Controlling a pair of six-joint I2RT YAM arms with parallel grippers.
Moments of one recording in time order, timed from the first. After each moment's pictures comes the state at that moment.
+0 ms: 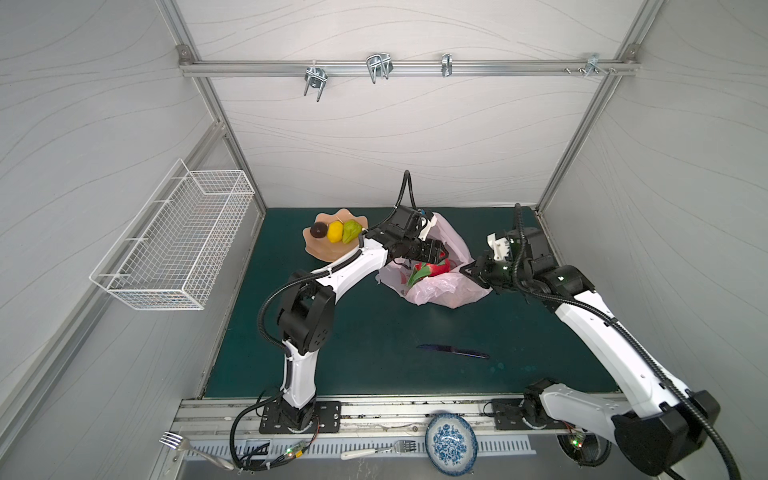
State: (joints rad) left arm -0.60 1.91 1.63 -0.45 0.44 -0.34; right arm 0.43 1.12 1.13 -0.71 -0.43 0.89
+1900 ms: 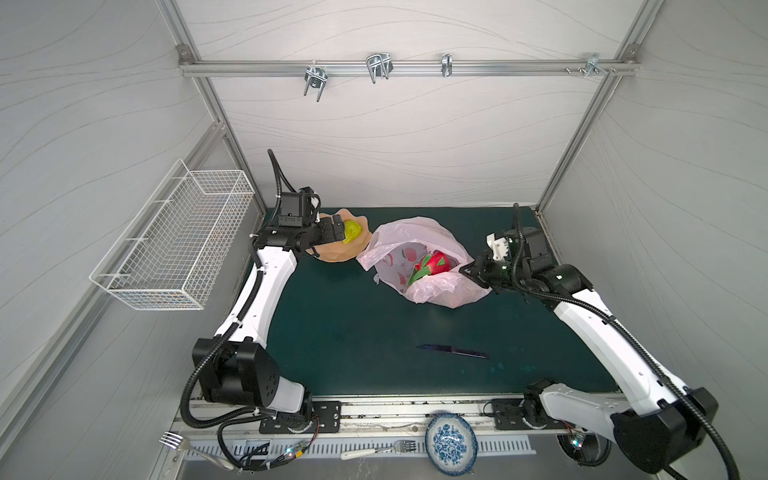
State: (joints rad) left arm -0.07 1.48 1.45 -0.72 0.10 -0.26; right arm 0.43 1.13 1.13 -0.71 -0.43 0.89
